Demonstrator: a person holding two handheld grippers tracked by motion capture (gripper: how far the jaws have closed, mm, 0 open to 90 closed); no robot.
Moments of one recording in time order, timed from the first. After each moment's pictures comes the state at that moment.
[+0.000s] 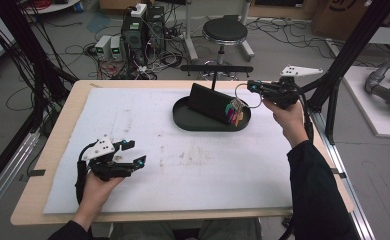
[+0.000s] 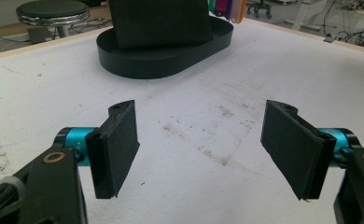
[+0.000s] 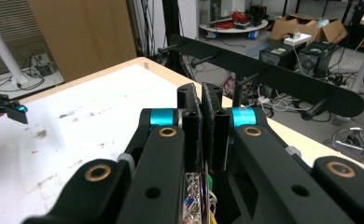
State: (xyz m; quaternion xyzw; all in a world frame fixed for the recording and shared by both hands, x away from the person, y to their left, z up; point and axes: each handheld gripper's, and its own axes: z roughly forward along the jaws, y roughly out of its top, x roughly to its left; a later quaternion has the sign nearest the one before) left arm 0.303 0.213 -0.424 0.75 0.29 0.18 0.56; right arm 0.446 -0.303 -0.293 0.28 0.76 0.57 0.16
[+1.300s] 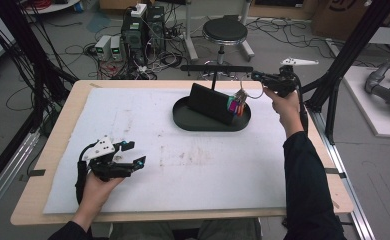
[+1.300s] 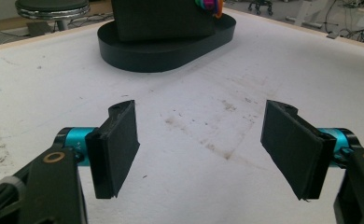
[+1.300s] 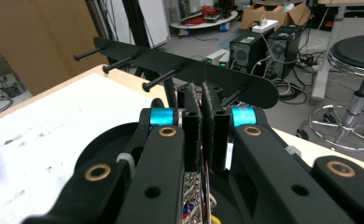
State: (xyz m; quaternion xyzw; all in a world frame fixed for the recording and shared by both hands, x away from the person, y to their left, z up) left arm 0.304 0.214 -0.428 0.76 0.30 0.17 0.56; right arm 0.507 -0.322 -0.311 0.36 0.73 0.56 0.17
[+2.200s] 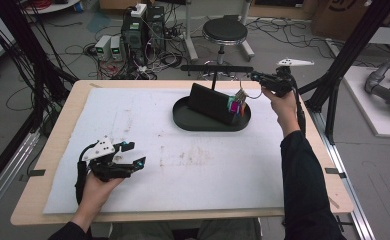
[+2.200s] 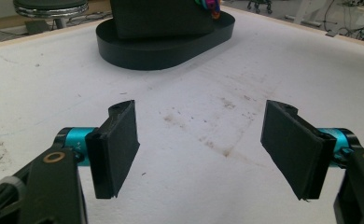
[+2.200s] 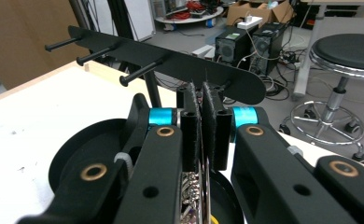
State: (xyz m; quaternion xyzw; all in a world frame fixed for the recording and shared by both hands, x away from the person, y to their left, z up) left arm 0.304 0.215 -0.429 0.76 0.29 0.17 0.55; right arm 0.513 -0.317 -0.316 0.37 0.73 0.54 0.20
